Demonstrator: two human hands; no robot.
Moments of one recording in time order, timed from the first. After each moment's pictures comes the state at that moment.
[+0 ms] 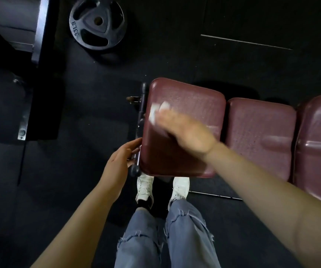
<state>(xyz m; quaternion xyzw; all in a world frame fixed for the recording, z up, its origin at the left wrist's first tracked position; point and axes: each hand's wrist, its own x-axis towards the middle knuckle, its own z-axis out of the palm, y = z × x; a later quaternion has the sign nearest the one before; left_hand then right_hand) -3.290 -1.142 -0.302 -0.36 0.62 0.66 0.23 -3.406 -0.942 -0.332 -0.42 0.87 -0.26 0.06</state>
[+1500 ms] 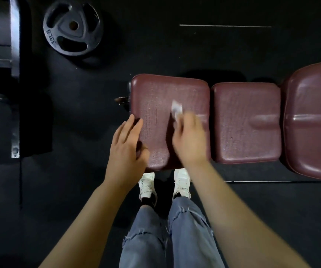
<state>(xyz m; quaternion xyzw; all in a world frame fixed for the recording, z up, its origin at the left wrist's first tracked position) -3.316 -1.109 -0.269 -0.09 0.91 0.34 0.22 -3.348 -0.946 -0.337 0.06 0.96 -0.29 -0.05</state>
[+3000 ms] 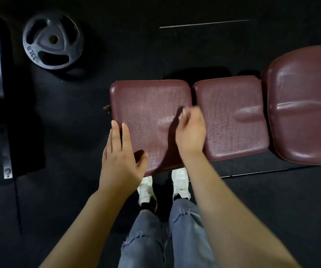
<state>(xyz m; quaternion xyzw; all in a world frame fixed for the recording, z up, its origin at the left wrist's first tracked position) -3.317 -1.091 -0.278 -0.01 0.94 0.20 0.26 -3.362 -0.914 -0.355 0.25 0.90 -0.36 -0.06</state>
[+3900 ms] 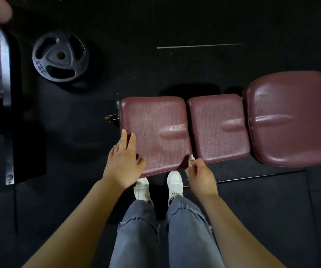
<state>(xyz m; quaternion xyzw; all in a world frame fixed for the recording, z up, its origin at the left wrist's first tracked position) -3.338 -1.110 -0.248 0.02 0.92 0.18 0.35 -3.250 -0.882 -0.301 0.29 0.87 -0.33 0.24</state>
